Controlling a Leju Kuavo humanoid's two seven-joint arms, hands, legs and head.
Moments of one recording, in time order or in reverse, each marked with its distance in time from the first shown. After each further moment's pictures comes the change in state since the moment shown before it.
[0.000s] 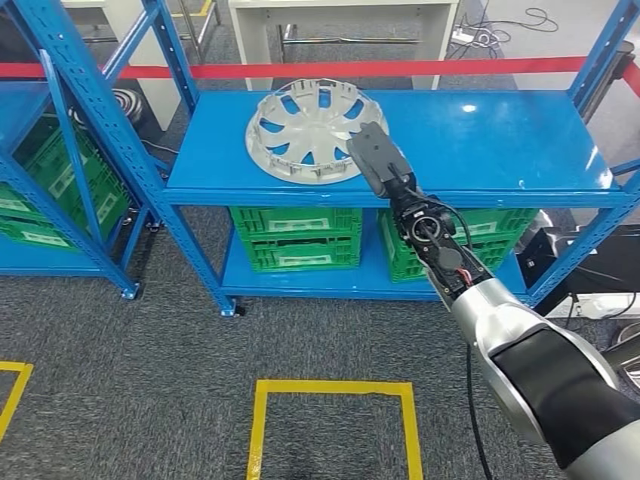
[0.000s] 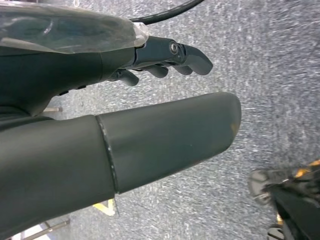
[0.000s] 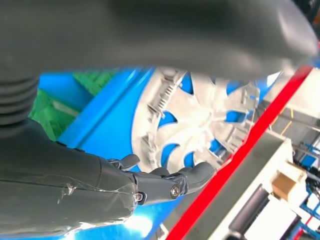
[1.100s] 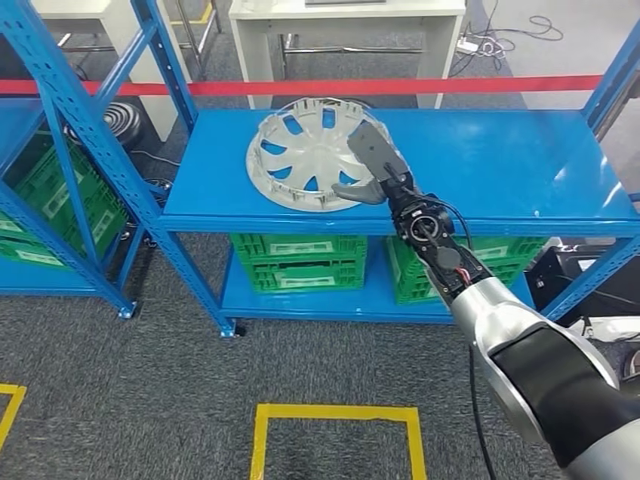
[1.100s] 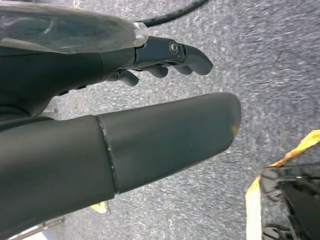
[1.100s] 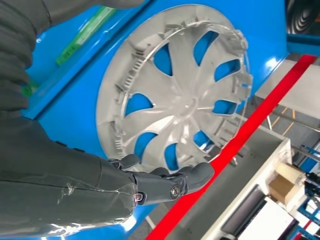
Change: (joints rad) left arm -0.001 0.004 0.002 0.000 0.000 0.000 0.000; right arm -0.005 0.002 0.010 0.002 0.020 0.021 0.019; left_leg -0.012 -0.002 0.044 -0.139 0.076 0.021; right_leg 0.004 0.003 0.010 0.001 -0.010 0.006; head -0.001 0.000
